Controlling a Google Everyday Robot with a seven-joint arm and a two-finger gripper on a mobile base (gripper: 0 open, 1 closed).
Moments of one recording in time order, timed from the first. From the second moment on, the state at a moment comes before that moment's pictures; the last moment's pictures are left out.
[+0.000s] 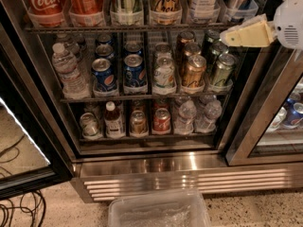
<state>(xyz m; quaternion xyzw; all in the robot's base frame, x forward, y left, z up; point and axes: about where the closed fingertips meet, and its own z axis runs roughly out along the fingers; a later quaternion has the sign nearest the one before) 0.559 -0.224 1.063 -0.31 0.74 -0.07 0.59</state>
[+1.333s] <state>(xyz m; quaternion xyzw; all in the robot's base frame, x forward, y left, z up) 0.586 -0.240 1.092 -0.26 0.71 -0.09 0.66</state>
